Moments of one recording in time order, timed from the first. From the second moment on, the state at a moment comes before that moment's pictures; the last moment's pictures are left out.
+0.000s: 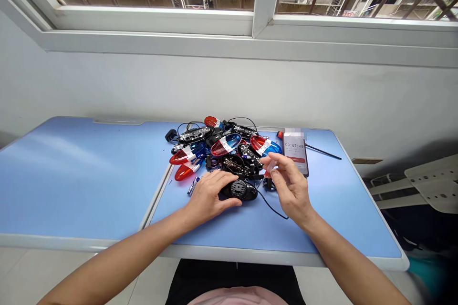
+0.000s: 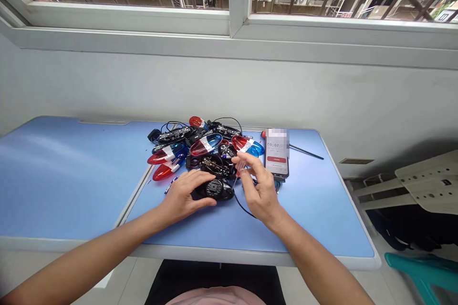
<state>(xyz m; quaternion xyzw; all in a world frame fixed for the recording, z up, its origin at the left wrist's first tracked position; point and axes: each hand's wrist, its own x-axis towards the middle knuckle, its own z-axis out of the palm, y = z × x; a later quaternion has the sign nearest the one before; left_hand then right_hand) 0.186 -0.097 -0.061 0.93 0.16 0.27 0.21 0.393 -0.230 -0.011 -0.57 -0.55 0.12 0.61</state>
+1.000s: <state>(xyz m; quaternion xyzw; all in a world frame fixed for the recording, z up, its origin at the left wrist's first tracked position) 0.185 -0.098 -0.059 0.93 0.16 0.27 0.21 0.394 -0.228 -0.009 -0.58 -0.51 0.13 0.62</state>
